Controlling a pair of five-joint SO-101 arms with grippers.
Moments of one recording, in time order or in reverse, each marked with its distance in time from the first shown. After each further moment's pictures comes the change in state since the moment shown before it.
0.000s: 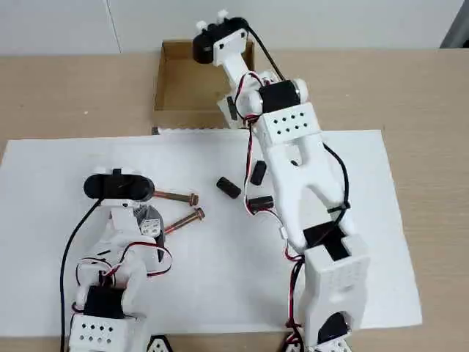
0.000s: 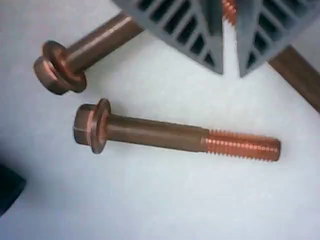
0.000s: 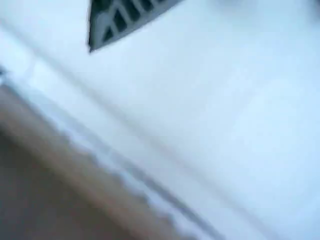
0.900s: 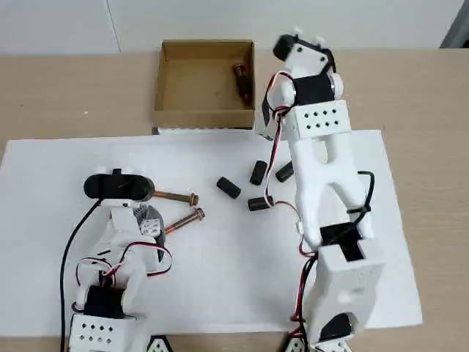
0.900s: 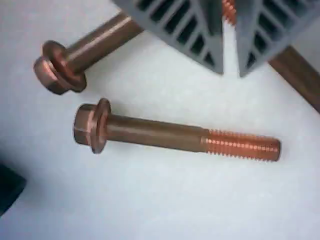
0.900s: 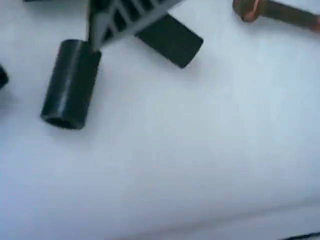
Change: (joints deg) left arm 0.0 0.0 0.0 0.0 0.0; right arm 8.0 -0.3 0.0 18.7 -40.1
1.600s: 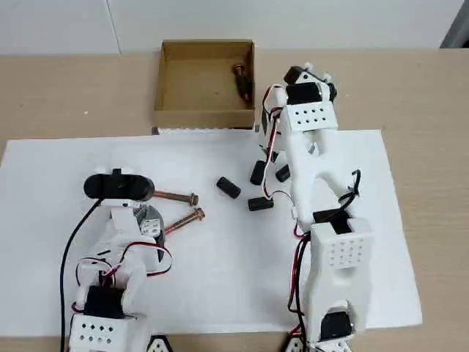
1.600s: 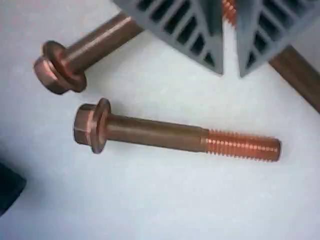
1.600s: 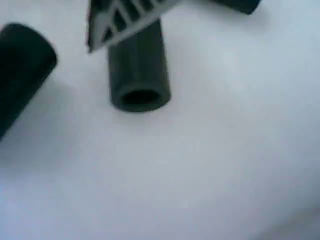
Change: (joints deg) left arm 0.0 0.0 0.0 0.0 0.0; right arm 1.1 12.1 0.0 0.0 -9.4
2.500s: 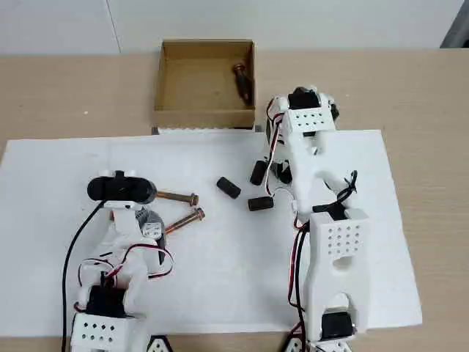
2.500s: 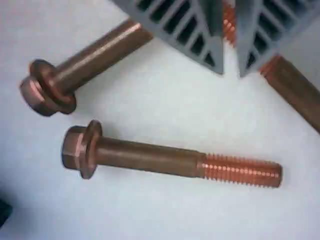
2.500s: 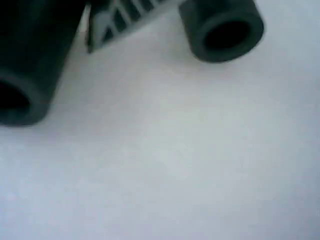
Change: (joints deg) left arm 0.0 0.0 2.1 0.0 0.0; right arm 2.2 7.9 -0.1 -0.2 -2.0
